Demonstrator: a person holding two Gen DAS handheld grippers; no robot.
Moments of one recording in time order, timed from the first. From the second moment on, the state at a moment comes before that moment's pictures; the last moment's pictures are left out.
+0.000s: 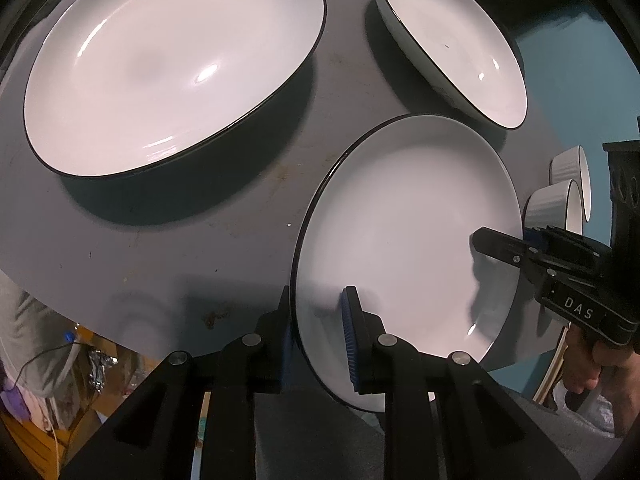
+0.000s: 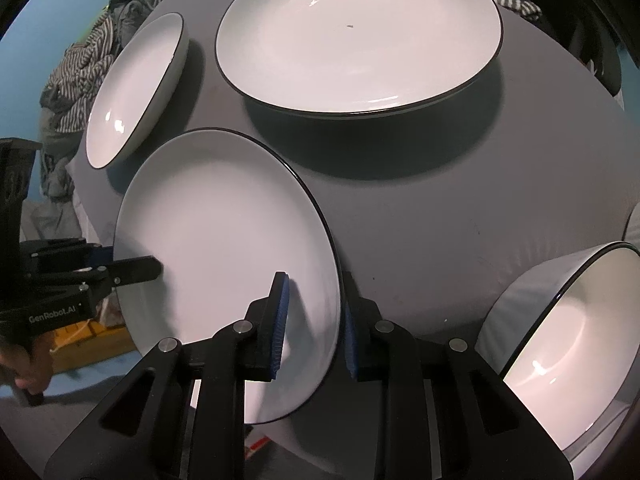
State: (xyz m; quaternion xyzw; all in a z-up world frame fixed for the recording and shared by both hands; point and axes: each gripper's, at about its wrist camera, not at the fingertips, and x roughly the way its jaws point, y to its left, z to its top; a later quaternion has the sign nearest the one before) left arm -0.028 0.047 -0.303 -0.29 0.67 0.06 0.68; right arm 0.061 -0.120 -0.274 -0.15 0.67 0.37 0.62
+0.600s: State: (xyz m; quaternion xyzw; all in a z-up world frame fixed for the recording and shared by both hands) left arm -0.029 0.051 -0.294 -0.29 0.67 0.07 0.68; right arm 0.064 -0.129 -0.266 -0.12 0.68 0.34 0.63
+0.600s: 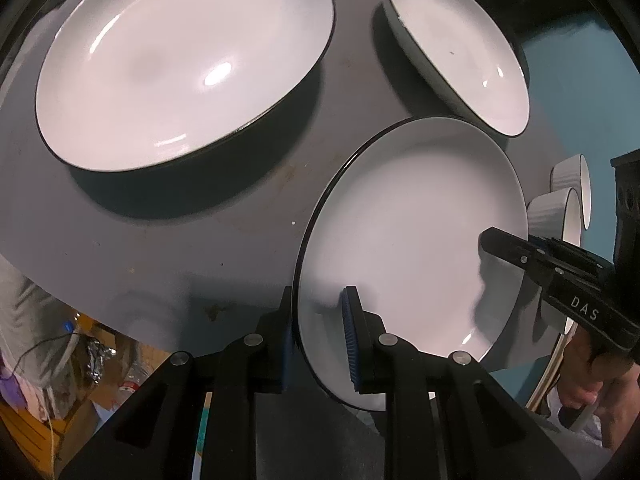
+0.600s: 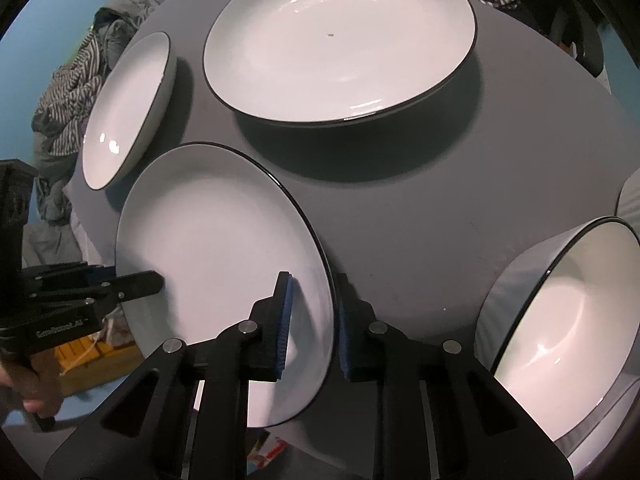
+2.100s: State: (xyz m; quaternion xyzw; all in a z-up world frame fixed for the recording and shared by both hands) left arm 0.125 0.084 -0.251 -0.24 0.65 0.08 0.72; right arm 0.195 -0.123 -0.237 -0.06 0.68 0.31 0.66
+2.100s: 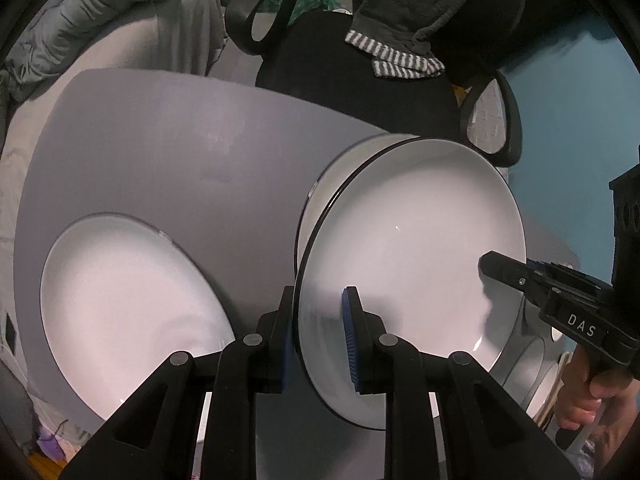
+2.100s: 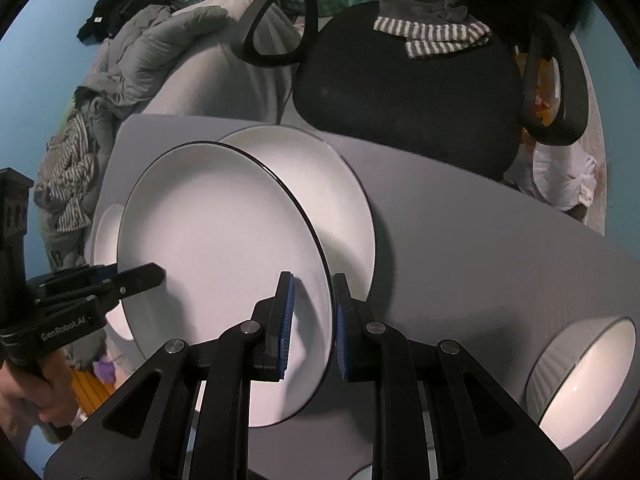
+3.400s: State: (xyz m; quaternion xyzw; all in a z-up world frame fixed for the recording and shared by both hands) left arm 0.162 0.073 -0.268 -0.16 0.68 0.10 0.71; right arm 0.211 -0.072 -0.256 -0.20 0.72 0.20 0.63
